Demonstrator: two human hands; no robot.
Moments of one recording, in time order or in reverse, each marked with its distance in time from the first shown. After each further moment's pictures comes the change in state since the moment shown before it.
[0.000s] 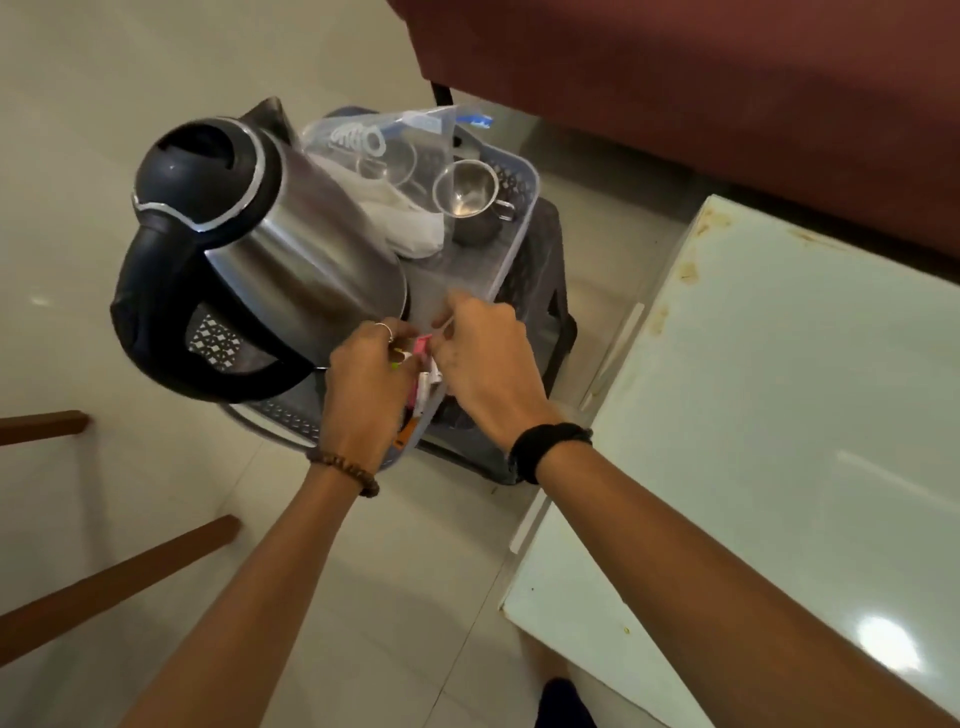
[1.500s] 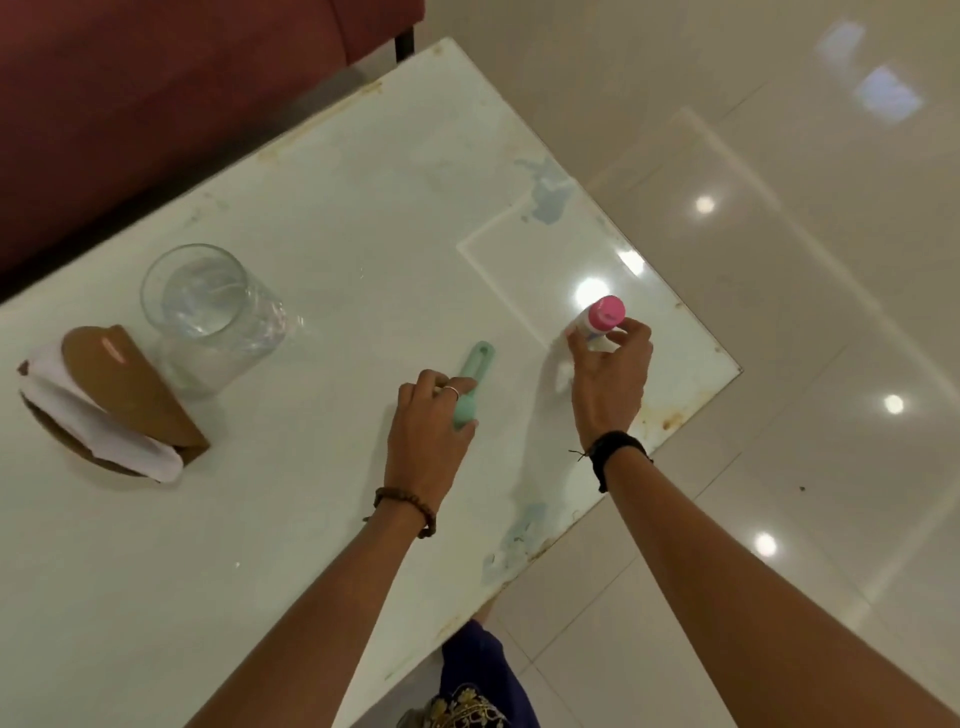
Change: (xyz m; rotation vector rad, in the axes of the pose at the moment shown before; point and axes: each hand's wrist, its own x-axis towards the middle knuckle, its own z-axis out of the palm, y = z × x) left_hand -0.552 0.422 0.536 0.305 -0.906 1.060; right_hand -0.640 0.548 -0.429 0.406 1.572 1.193
